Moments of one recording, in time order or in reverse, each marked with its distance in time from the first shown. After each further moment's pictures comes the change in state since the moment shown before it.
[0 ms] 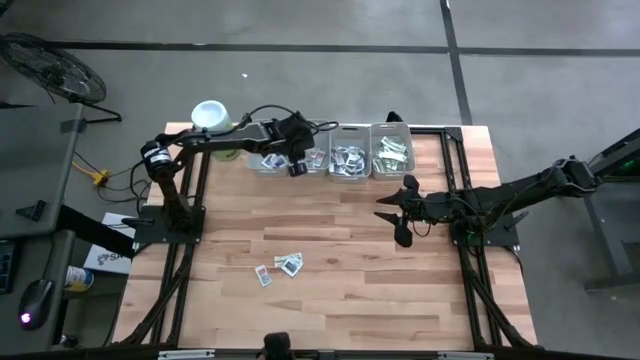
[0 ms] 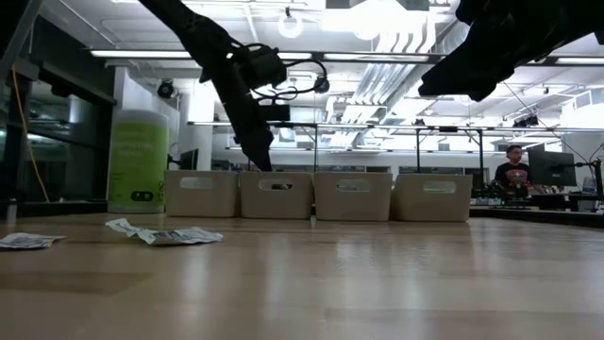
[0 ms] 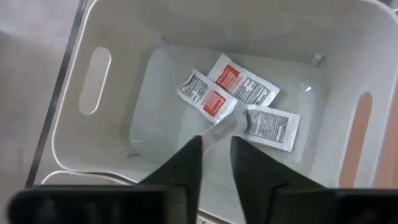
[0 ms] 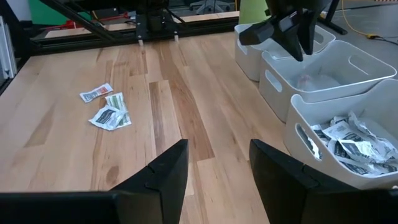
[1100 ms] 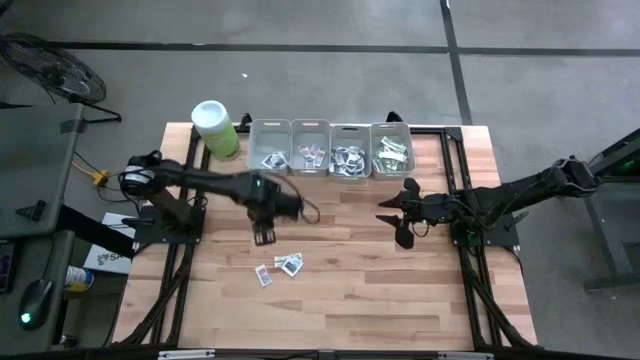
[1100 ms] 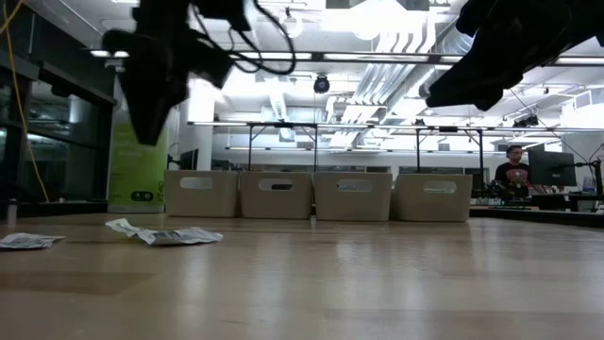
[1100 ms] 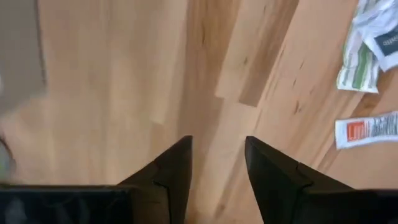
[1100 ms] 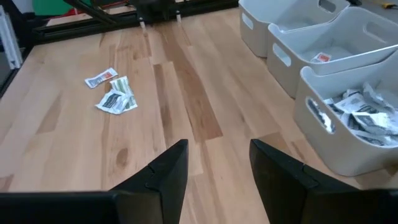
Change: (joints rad) left arm -0.553 -0.148 0.034 -0.846 0.079 -0.655; right arm 0.000 0.000 0.000 -0.072 -0.031 0.078
